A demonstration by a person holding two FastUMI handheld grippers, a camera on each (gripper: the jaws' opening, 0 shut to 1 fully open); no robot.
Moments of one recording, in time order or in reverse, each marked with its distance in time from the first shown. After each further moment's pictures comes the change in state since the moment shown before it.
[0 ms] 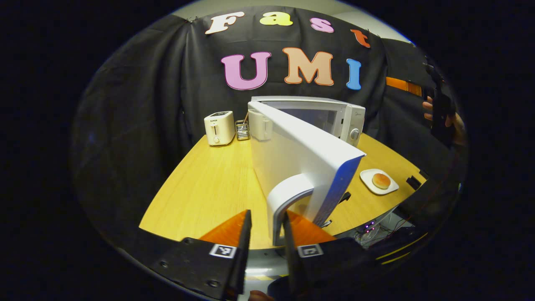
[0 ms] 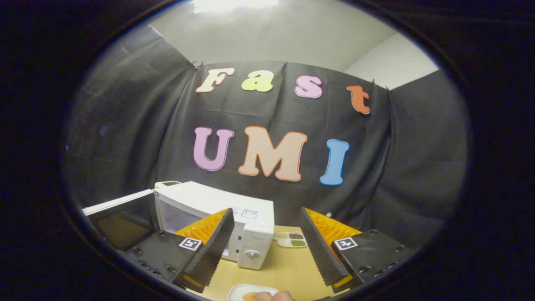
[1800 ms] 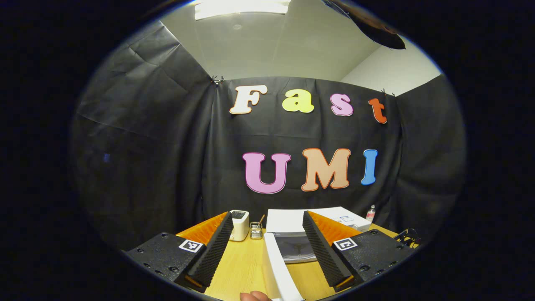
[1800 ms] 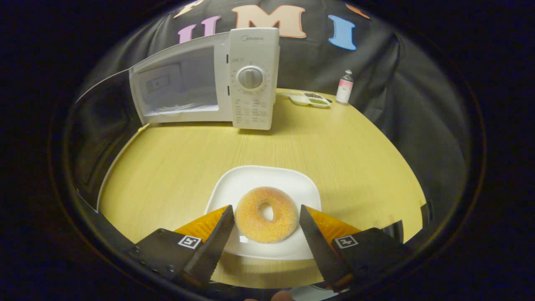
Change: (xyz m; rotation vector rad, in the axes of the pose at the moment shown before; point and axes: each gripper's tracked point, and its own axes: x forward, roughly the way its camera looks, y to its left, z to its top) left arm -0.083 0.035 0.295 -0.117 -0.687 0.124; right arm -0.040 0.012 -0.354 0.107 0.799 0.038
